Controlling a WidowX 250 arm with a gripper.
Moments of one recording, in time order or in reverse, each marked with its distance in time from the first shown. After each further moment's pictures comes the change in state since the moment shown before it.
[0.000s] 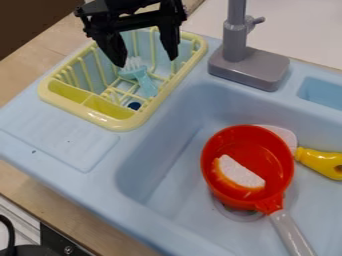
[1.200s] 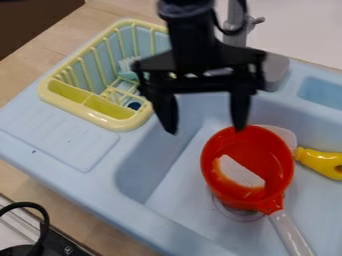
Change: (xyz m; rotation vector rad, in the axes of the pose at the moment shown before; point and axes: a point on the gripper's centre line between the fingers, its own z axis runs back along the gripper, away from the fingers) arm -0.094 -0.071 -0.012 0.043 0.188 -0.014
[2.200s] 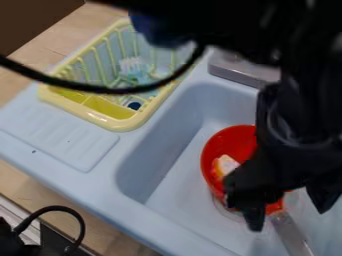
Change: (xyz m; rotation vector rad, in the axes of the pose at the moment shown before) arm -0.063 -0.058 -0.053 0.009 -0.093 0.311
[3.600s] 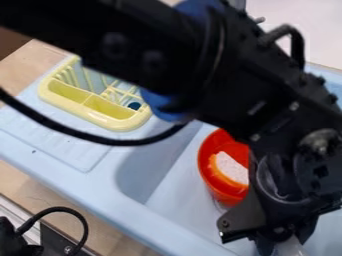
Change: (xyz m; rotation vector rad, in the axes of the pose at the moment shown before) arm 0.001 0.010 -0.028 -0.018 -0.025 0.030
